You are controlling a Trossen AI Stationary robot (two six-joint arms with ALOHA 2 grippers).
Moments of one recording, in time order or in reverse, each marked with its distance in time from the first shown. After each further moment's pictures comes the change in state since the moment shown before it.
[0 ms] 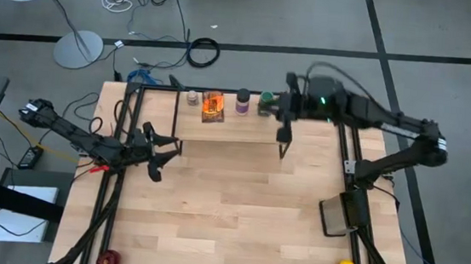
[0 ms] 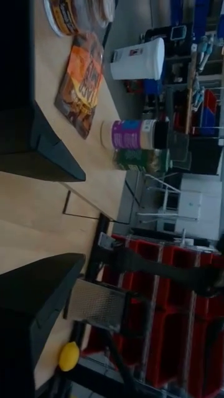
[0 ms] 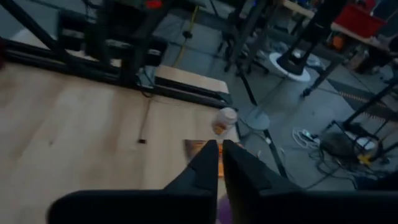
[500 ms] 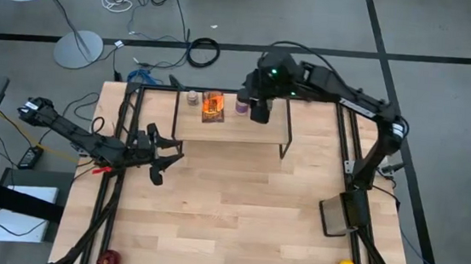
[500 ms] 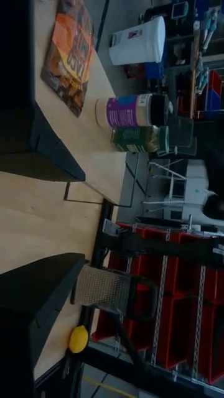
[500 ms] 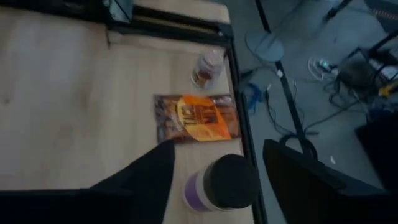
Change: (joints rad) left arm 0.000 0.093 0.071 -0.010 0.059 0.004; right arm -0.155 0.445 0.533 -0.413 -0.057 -0.021
